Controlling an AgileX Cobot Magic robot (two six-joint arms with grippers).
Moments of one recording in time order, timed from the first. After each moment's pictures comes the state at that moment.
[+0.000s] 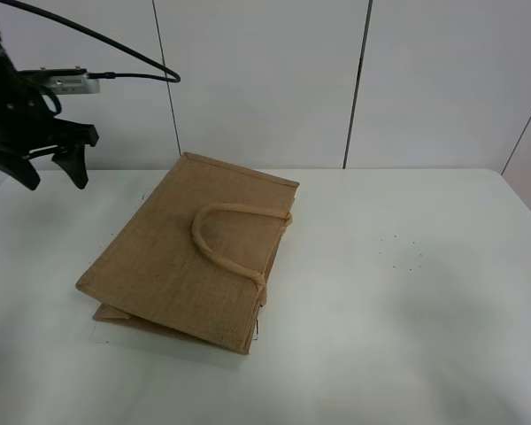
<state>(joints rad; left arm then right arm) -0.06 1.73 -1.54 0.05 1.17 -0.09 0.01 0.00 -0.49 0.04 1.03 -0.09</state>
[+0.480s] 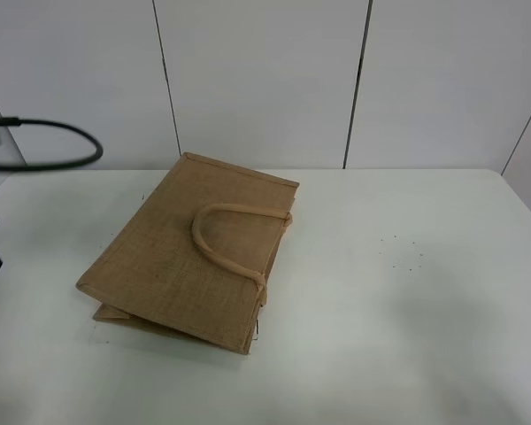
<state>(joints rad) -0.06 1.02 -0.90 0.05 1.14 -0.08 0.01 0.00 -0.49 0.04 1.03 -0.09</state>
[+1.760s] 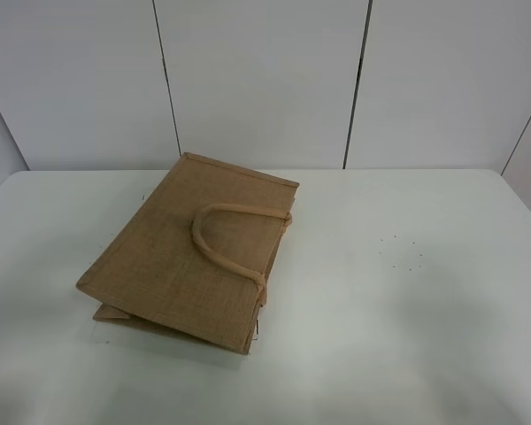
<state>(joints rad) -0.06 0.26 -0.50 0.05 1.05 0.00 0.01 0.00 -0.49 0.04 1.03 -0.09</state>
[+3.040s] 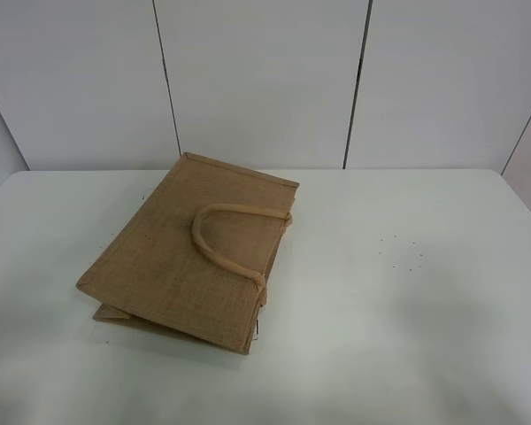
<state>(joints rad) -0.03 0.00 -0.50 0.02 1.05 0.00 0.01 0.00 -0.49 0.04 1.03 -0.09</state>
